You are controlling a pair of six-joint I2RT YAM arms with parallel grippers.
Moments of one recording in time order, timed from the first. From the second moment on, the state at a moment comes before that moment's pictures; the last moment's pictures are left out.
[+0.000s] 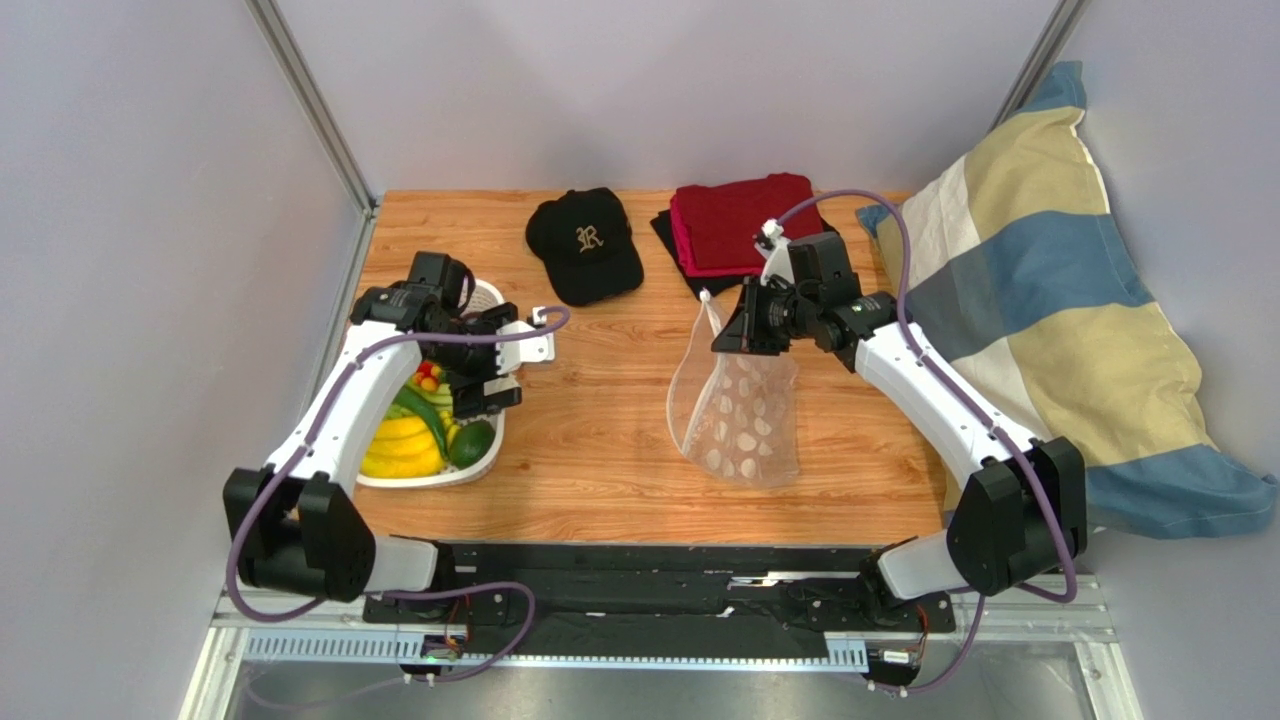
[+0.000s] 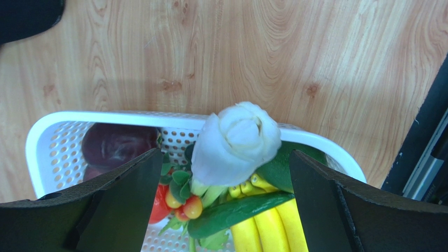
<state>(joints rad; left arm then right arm) -0.15 1.33 1.18 -1.10 0.43 1.28 0.39 1.42 1.18 -0.51 -0.44 0.47</state>
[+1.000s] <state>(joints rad) -0.15 1.29 1.29 -1.07 0.52 1.08 0.39 1.43 1.23 -0.34 -0.56 0.65</state>
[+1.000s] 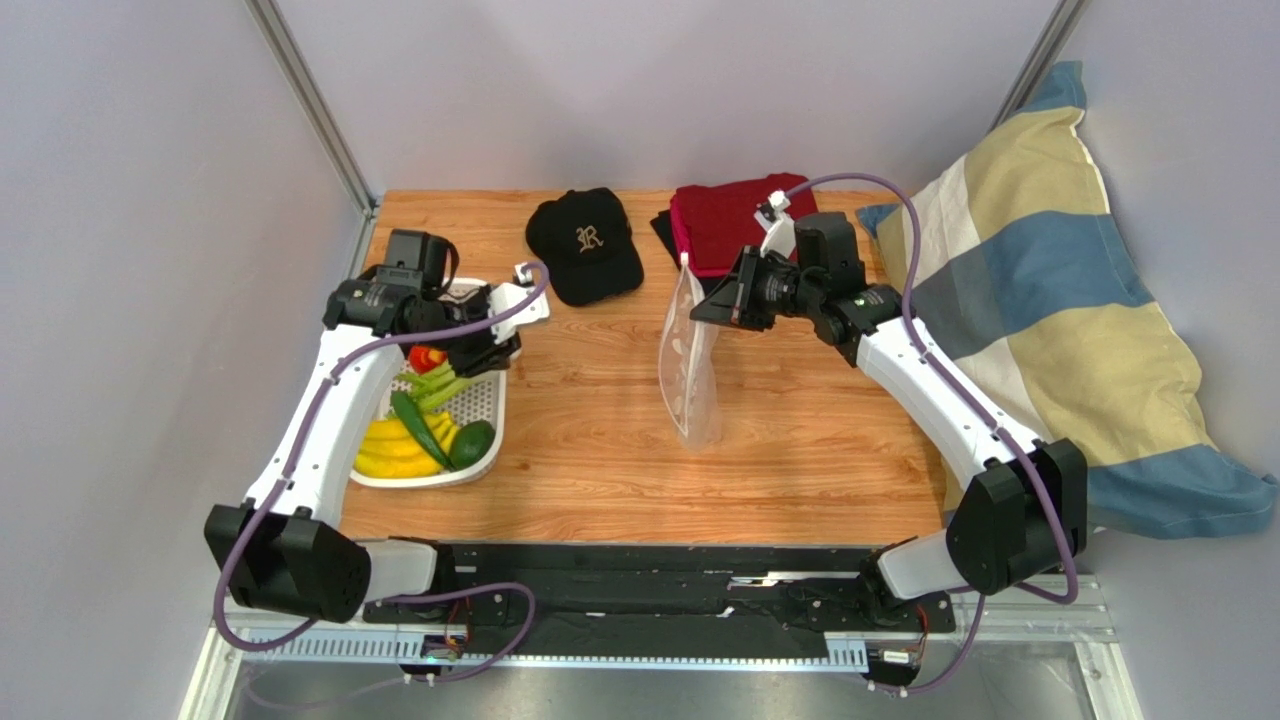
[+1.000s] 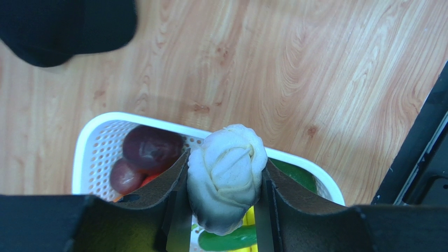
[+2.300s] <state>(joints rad) 0.15 1.16 1.38 -0.78 0.22 0.02 0.39 1.44 1.23 -0.24 -0.60 0.72</state>
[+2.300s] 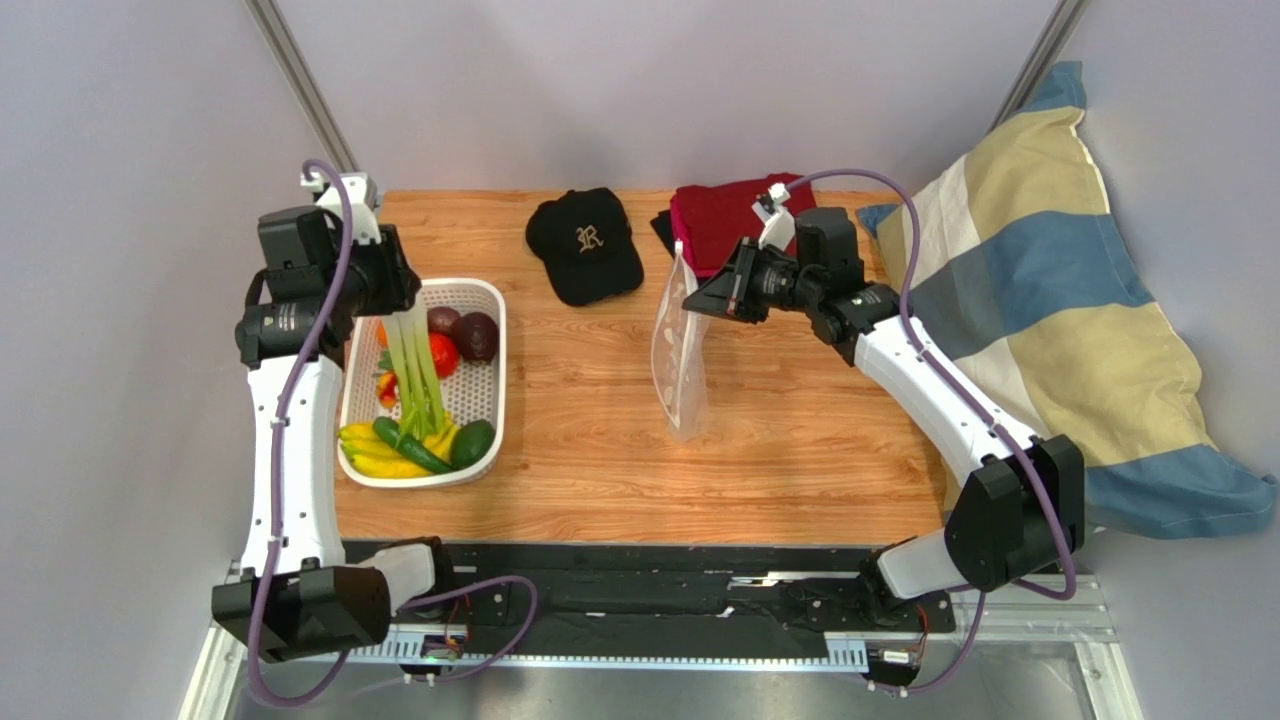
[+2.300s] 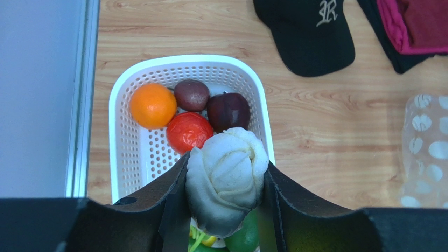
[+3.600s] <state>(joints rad) -0.18 1.15 1.59 -0.10 0.89 -0.55 0.44 1.58 1.21 -0.09 -0.62 0.79</state>
